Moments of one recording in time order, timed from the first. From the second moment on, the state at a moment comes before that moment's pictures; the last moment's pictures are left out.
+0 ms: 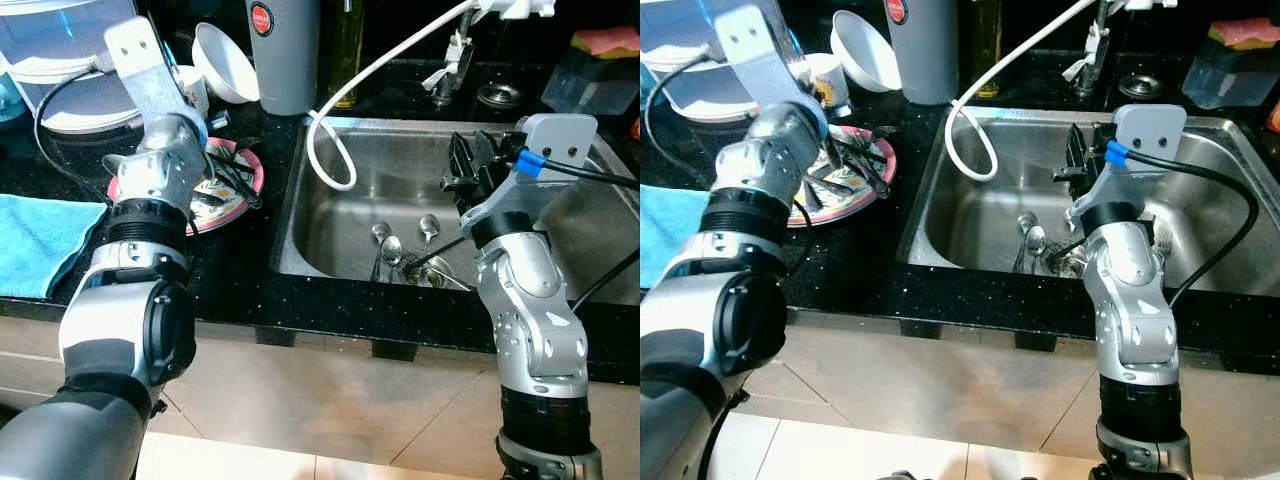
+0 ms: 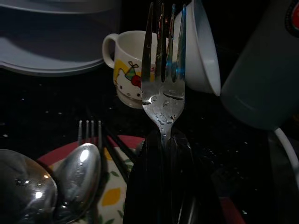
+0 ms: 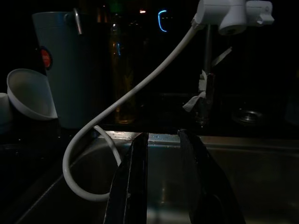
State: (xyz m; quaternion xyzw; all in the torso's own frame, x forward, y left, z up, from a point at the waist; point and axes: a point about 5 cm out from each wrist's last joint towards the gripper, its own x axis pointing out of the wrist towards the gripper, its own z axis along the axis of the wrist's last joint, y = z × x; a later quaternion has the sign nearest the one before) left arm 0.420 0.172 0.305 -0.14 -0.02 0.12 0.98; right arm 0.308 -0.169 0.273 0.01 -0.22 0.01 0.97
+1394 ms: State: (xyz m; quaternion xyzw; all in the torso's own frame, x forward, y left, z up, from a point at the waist) left arm 0.397 0.031 0.274 -0.06 -0.07 -0.33 0.94; right arm 0.305 -0.183 0.280 -0.01 -0.25 -0.05 0.97
